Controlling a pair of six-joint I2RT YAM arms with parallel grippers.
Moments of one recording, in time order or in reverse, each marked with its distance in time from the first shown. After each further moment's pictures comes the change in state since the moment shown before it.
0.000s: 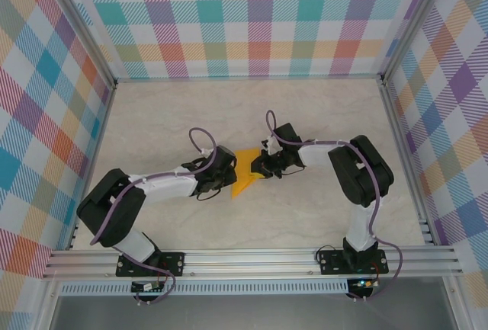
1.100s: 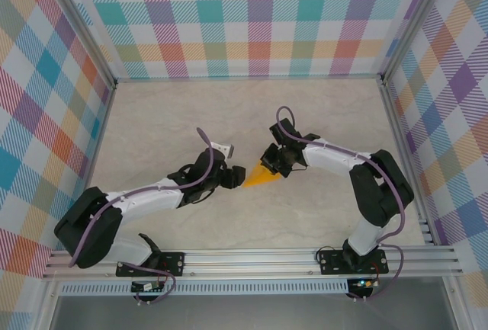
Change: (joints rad) left arm -0.025 -0.162 -0.133 0.249 0.081 0.516; right arm 0.075 -0.192 0.052 -0.335 0.513 0.427
